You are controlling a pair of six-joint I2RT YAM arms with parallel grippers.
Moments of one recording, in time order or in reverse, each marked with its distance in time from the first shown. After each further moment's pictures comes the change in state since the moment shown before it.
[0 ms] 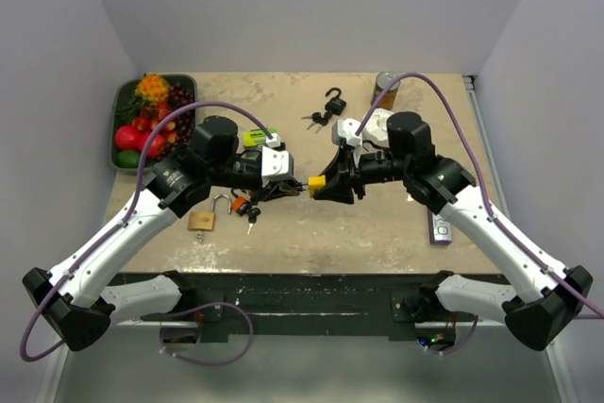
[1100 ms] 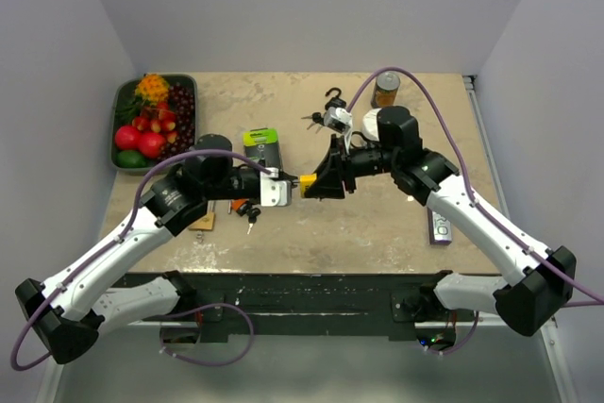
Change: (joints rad) left arm -0.047 -0.120 -0.178 0.200 -0.182 0.282; right arm -0.013 0.098 -0.017 0.159 -0.100 0.365
